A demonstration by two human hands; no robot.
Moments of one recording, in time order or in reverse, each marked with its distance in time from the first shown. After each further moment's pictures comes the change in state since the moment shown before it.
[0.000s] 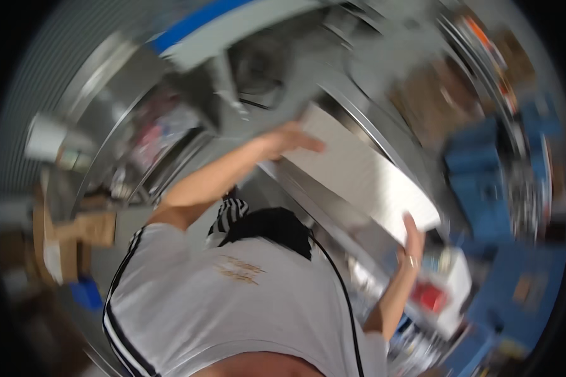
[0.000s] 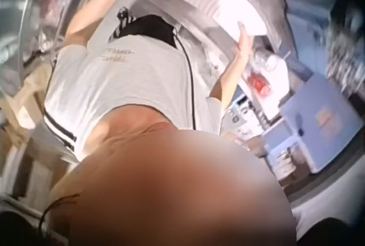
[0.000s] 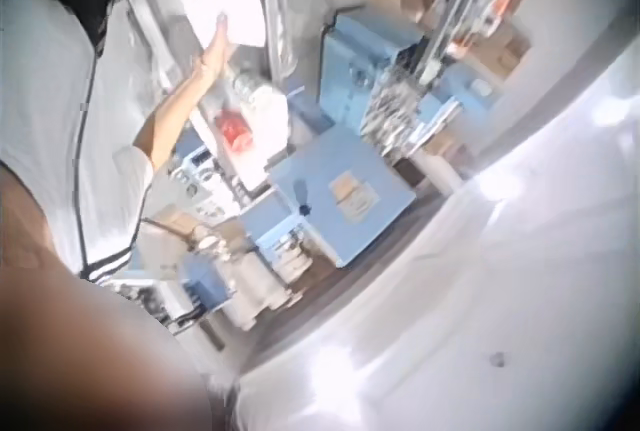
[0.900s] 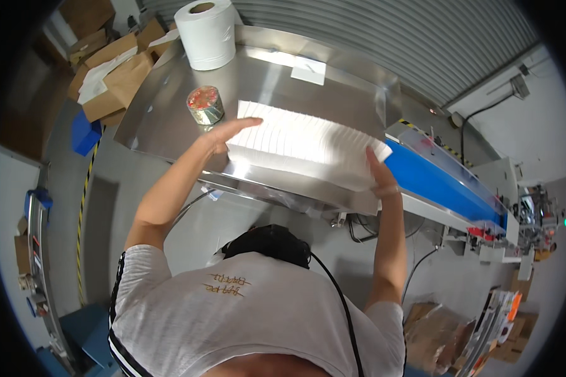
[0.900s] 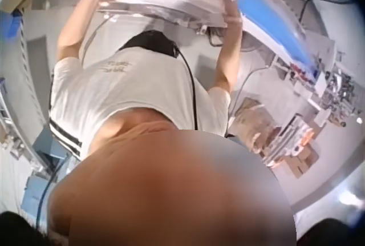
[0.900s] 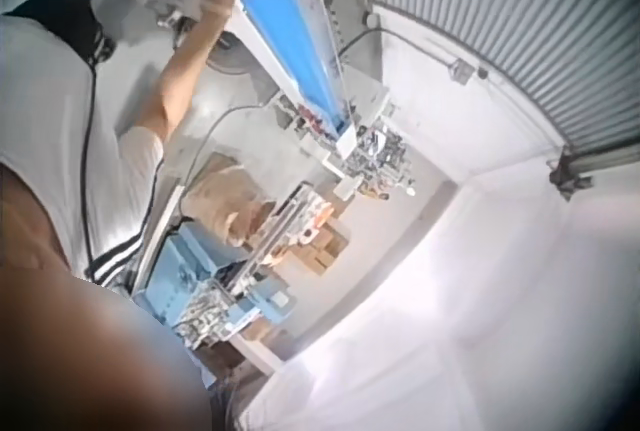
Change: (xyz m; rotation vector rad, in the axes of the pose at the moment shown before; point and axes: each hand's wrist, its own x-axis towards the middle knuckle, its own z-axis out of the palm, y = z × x) left_hand -0.381 -0.158 -0.485 -0.749 1.011 0.076; right_hand -0.054 -0.060 0.848 -0.629 -1.488 -0.253
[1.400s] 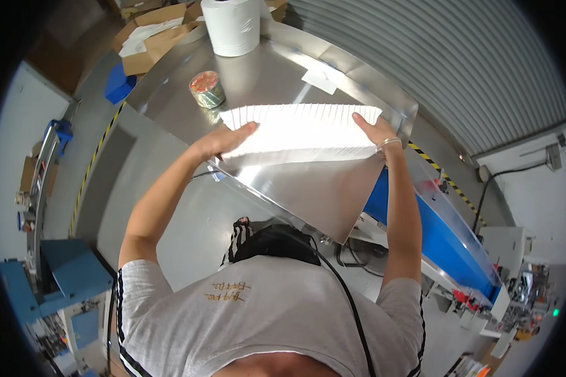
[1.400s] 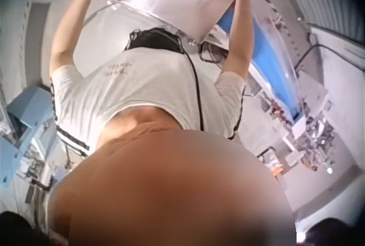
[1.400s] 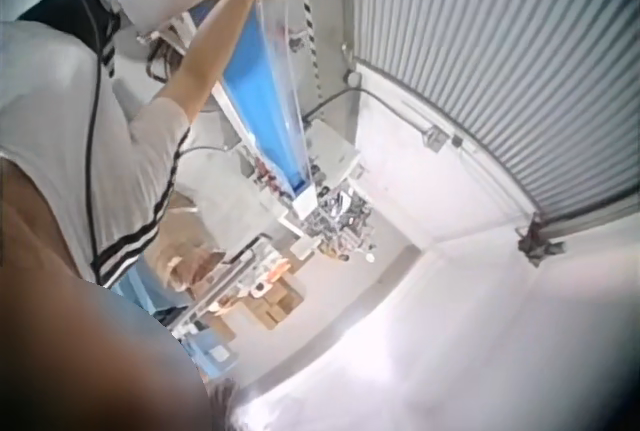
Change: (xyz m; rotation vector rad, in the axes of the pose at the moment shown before) left_hand -0.026 -0.008 0.080 0.591 0.568 0.056; right_hand 0.157 -0.102 0.007 -0.945 -0.169 -0.304
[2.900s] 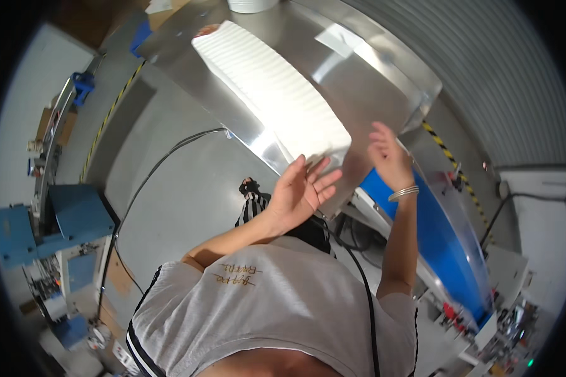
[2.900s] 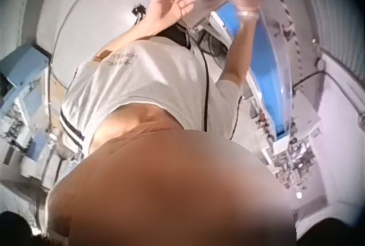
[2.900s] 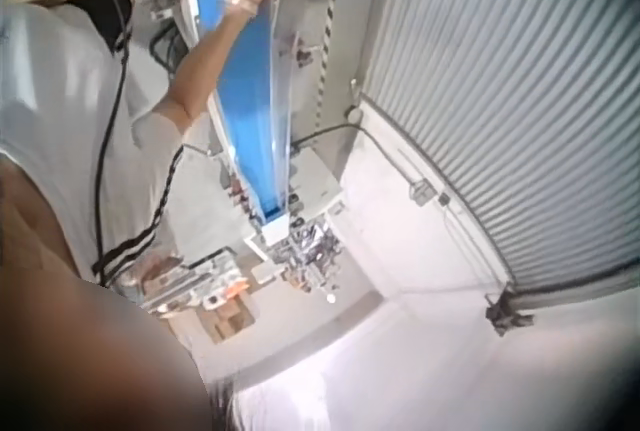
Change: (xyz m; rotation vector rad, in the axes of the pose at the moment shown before) left_hand -0.093 0.105 0.243 -2.003 -0.073 -0.004; right_hand -0.116 0.064 -0.003 0.235 -0.111 -0.438
